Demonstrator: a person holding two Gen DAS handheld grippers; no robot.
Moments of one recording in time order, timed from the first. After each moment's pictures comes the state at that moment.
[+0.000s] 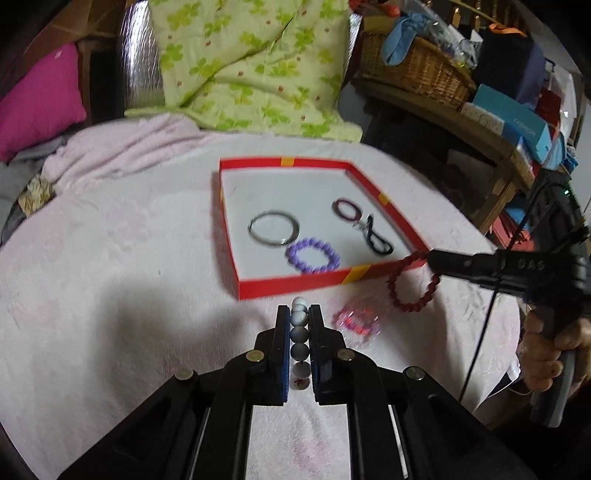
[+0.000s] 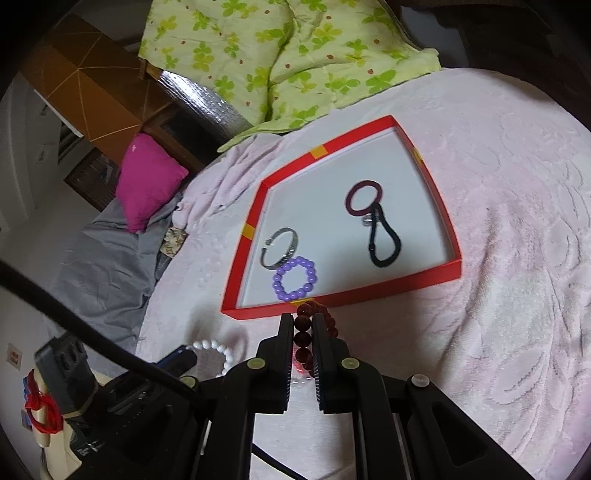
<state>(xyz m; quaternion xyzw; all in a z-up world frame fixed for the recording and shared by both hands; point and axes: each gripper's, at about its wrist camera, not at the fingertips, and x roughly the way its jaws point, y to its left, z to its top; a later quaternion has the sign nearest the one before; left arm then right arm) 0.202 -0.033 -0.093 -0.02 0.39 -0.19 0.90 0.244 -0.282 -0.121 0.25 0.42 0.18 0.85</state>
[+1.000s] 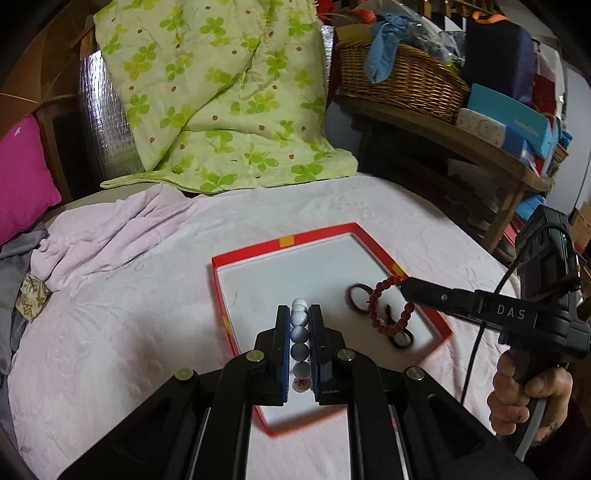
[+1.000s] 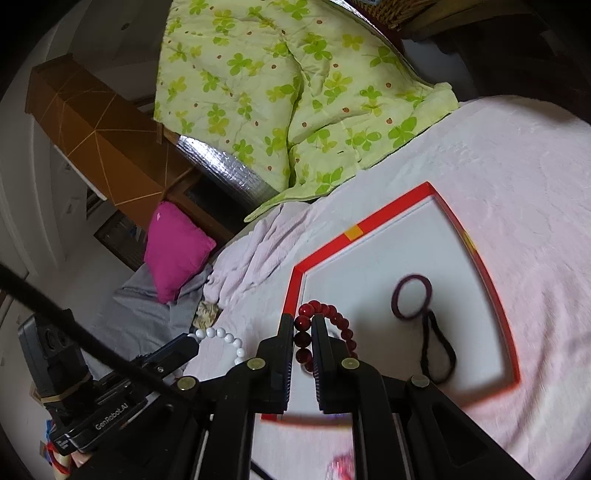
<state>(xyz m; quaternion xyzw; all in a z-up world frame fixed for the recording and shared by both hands) 0.319 -0.058 -0.028 0.05 0.36 -0.21 0.91 0.315 -0.286 -0.102 0.34 0.31 0.19 0.87</state>
